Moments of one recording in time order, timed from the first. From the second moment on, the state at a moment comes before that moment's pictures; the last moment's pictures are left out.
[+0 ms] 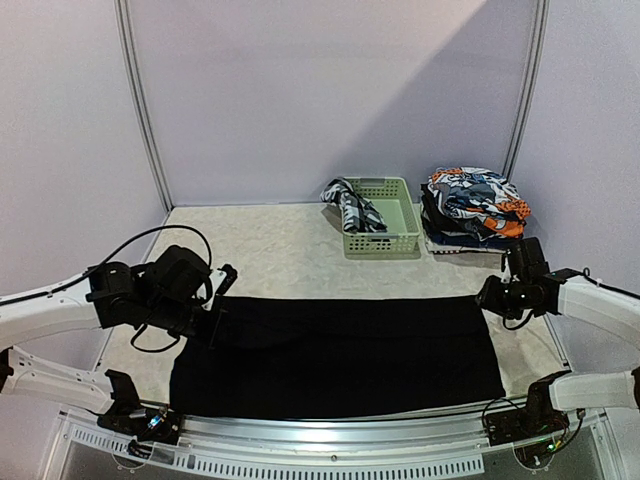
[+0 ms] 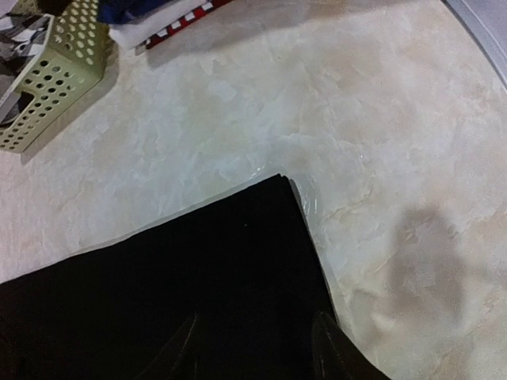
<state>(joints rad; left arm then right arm) -0.93 1.02 0.77 -0.73 -0.05 -0.53 0.22 1.11 0.56 -0.39 0.06 0.62</state>
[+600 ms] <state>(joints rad) -0.88 1.09 0.79 -0.64 -0.24 -0.52 0.53 1.17 0.72 -0.31 -0.04 0.59</state>
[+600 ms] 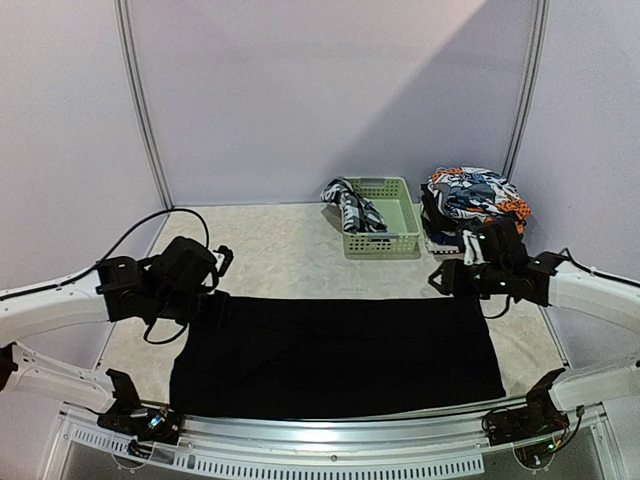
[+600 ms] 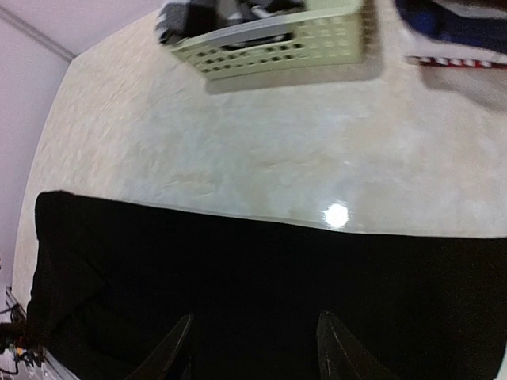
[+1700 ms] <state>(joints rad) -0.63 1.34 0.48 -0.15 -0.13 -0.56 1.02 2.43 1.96 -0.43 -0.35 0.35</state>
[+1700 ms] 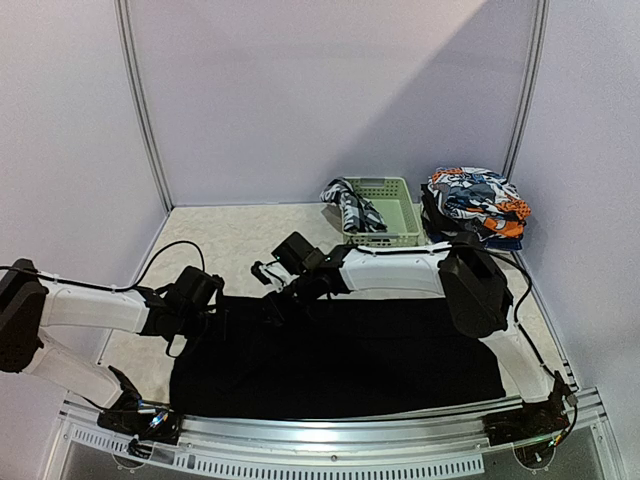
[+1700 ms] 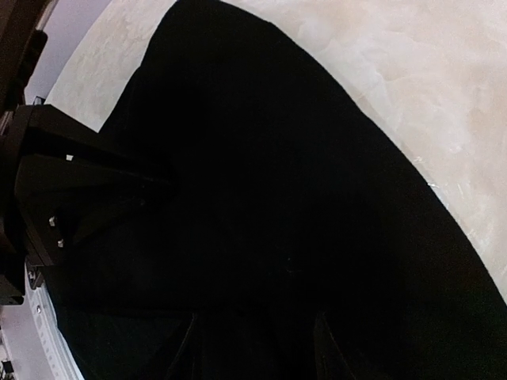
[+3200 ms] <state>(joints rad) -0.62 1.39 0.47 -0.04 -0.15 -0.59 1.06 2.34 1.78 -0.33 -0.38 0.18</state>
